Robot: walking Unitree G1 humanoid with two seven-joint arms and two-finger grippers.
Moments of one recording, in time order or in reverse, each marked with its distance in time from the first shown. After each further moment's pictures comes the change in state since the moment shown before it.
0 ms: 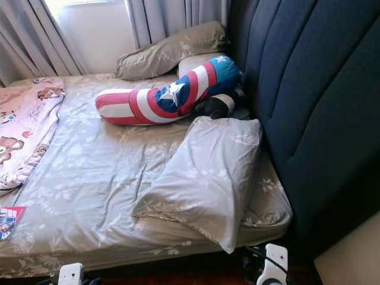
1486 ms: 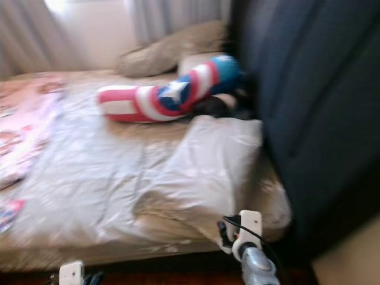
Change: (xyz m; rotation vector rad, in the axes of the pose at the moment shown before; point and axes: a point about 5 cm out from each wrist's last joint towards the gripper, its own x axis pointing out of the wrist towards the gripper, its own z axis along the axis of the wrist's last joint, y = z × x) left arm 0.005 -0.014 0.011 -0.082 -0.103 0.019; right arm 0.014 0.056 0.053 -0.080 -0.171 0.176
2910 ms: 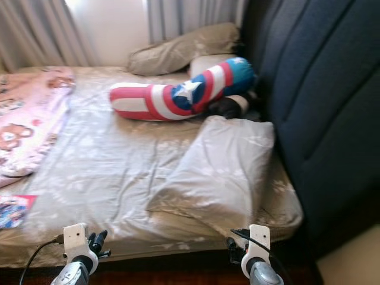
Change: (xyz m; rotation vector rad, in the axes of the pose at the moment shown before) left arm 0.026 -0.020 0.063 0.015 -0.189 -0.030; right arm -0.009 -0.015 -0.023 0.033 0.109 -0.068
